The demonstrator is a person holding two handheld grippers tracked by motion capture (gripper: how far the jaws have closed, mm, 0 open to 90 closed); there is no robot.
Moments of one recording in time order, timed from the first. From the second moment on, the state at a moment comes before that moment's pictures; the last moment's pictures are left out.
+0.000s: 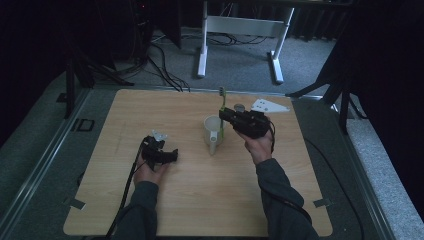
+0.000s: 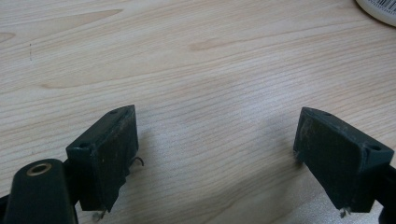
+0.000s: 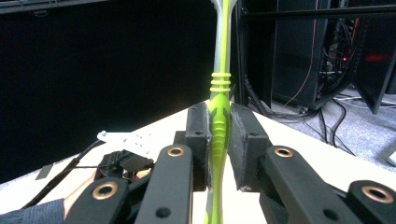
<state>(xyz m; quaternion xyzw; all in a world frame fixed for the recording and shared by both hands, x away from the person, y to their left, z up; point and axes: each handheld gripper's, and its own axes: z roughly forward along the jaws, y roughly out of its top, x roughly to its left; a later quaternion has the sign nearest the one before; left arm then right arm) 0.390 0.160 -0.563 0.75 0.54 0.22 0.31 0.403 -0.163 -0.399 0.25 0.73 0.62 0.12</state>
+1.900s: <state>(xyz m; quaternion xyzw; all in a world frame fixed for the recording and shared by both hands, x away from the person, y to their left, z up) 0.390 0.160 -0.563 0.75 0.54 0.22 0.31 0.421 -0.148 -0.418 0.28 0.73 0.62 0.11</state>
